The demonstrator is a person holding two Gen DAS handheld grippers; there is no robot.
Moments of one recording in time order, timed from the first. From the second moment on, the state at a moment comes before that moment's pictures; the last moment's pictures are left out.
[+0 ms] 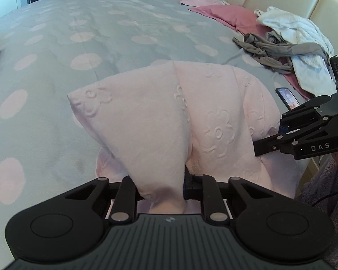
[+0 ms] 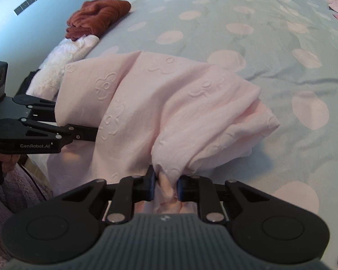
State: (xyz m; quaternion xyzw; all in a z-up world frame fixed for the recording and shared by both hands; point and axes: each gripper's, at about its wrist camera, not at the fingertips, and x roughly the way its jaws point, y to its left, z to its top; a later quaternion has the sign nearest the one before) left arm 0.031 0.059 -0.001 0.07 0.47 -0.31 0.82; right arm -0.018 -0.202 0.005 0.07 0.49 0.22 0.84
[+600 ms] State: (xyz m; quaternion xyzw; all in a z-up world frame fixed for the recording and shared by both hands) left arm 0.073 0.249 0.121 0.03 0.47 -0.18 0.86; right arm 0.058 -0.039 0.092 0.09 0.42 0.36 0.83
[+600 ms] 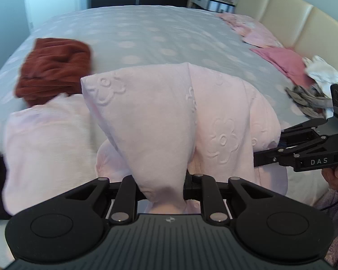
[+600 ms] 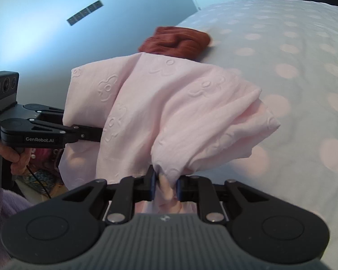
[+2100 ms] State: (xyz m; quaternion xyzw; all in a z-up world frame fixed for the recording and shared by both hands) left arm 0.203 0.505 0.078 -0.02 0.44 -0.05 0.90; right arm 0.221 0.148 0.049 0.02 0.36 0.30 0.88
